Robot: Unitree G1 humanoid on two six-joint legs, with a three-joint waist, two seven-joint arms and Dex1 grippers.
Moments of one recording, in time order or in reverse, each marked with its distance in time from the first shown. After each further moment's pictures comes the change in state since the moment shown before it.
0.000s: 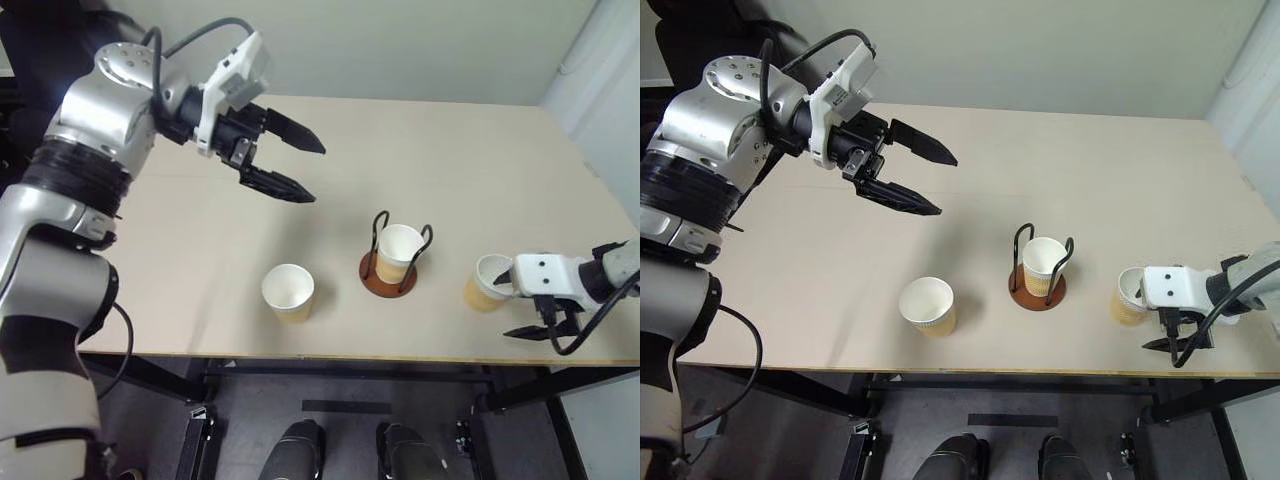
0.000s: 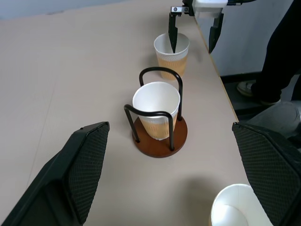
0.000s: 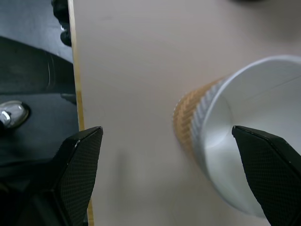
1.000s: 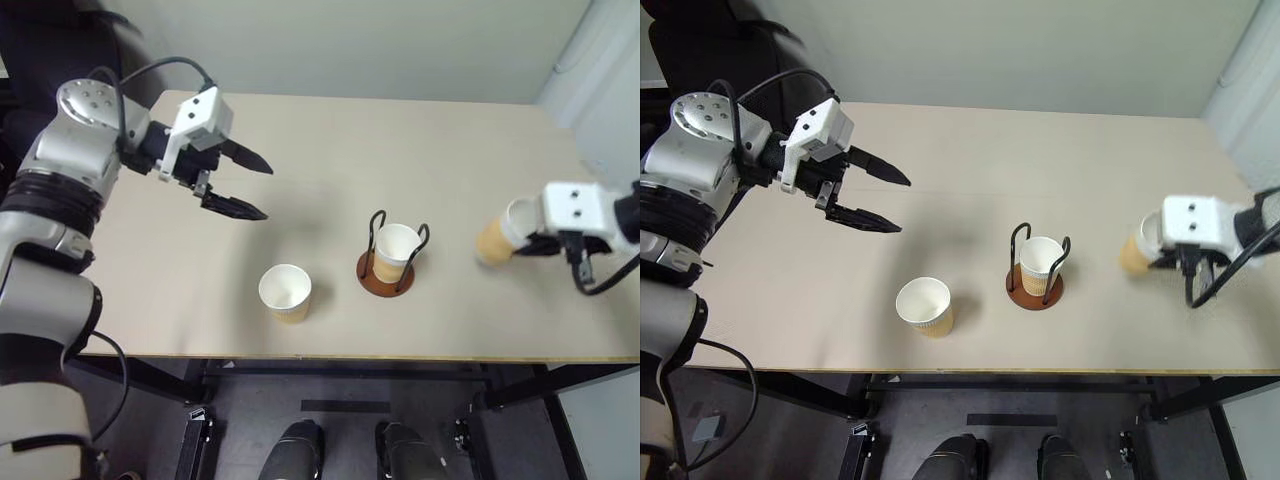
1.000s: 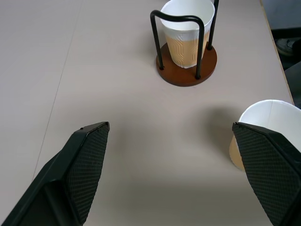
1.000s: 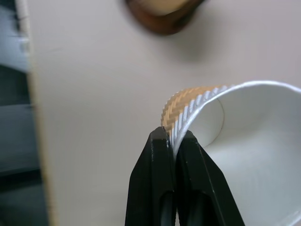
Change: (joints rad) left arm 0.095 0.054 0.000 0.187 0.170 -0.237 0.000; right arm -0.392 -0.012 -0.060 0.033 0.031 0.169 0.101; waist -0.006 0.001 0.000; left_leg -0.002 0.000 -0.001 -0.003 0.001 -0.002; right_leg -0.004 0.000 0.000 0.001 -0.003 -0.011
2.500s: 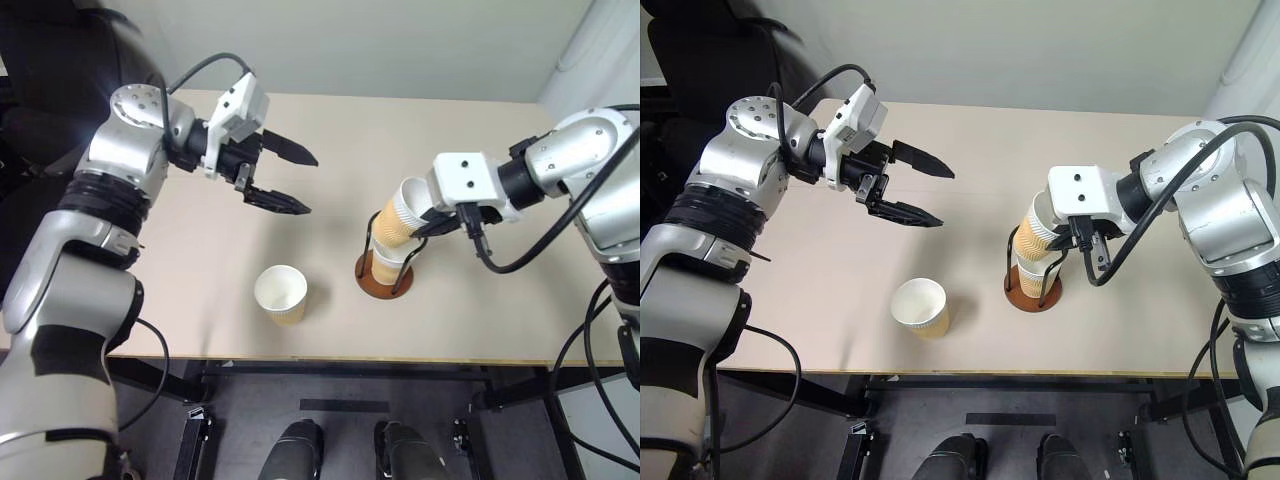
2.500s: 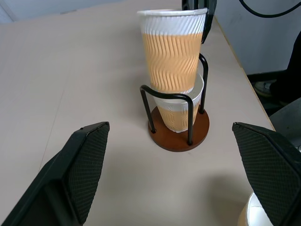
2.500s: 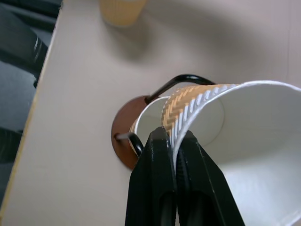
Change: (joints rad) left arm 0.014 -0.152 0.113 -0.033 -0.062 0.046 0.000; right arm -0.309 0.365 0.276 -0.037 -0.031 0.098 0.043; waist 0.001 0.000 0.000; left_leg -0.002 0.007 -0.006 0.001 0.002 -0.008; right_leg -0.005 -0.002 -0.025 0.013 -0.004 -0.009
